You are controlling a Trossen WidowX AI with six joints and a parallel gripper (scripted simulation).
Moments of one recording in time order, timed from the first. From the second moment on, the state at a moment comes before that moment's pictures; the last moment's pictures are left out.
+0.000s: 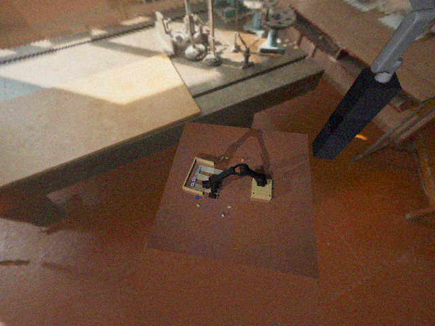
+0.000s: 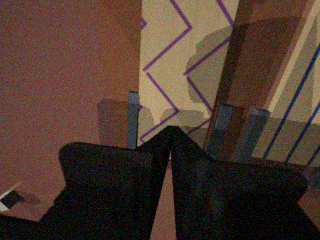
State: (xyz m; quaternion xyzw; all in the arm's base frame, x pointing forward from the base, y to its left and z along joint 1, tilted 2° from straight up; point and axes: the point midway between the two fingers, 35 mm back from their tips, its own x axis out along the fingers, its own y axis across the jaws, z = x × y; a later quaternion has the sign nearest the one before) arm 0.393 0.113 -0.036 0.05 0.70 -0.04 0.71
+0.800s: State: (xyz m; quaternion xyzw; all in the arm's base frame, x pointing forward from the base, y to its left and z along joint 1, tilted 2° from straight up) arm 0.359 0.117 -0.037 0.05 0.70 -0.04 0.71
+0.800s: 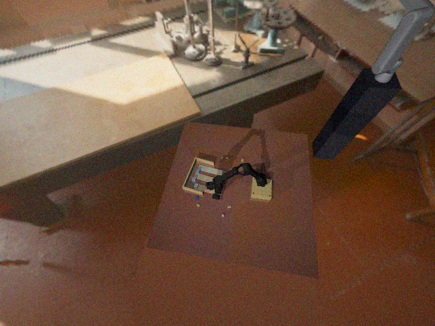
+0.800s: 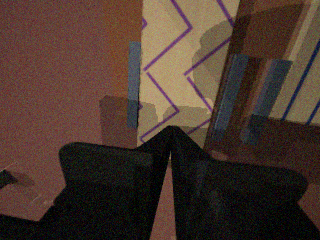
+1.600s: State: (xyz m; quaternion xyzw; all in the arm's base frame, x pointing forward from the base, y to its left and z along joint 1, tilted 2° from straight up) arm 0.324 0.124 -0.037 0.05 0.70 -0.04 0.71
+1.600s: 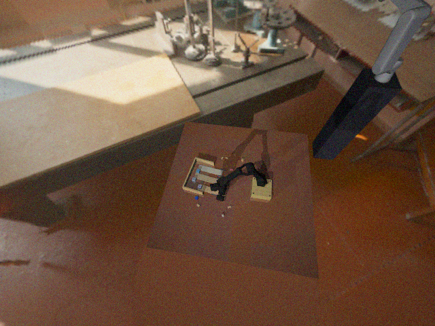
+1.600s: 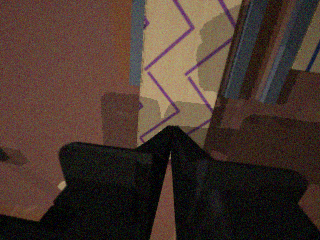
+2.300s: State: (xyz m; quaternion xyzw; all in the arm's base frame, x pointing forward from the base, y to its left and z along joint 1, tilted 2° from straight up) arm 0.295 0.128 -0.037 0.05 0.70 -0.04 0.71
